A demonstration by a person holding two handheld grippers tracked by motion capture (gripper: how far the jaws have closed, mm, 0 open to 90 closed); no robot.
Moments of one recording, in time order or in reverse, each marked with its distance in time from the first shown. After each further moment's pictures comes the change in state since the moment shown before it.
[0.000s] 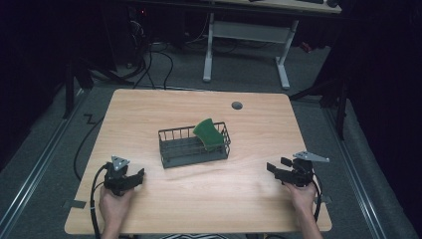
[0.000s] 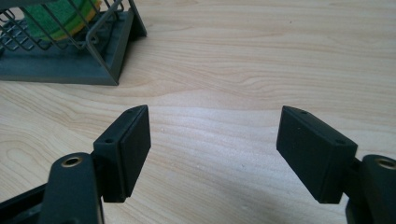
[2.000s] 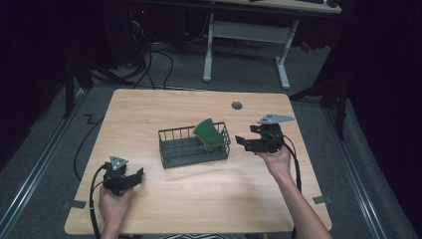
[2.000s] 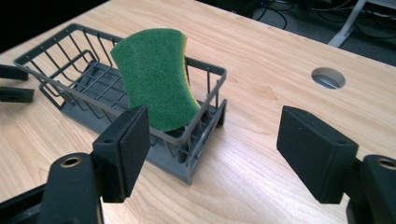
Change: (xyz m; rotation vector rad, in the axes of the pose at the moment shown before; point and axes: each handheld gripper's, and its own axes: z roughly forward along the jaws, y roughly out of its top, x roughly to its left) left arm 0.003 0.000 -0.001 -0.007 -0.006 -0.027; right arm 0.087 0.121 0.027 0.016 0.108 -0.270
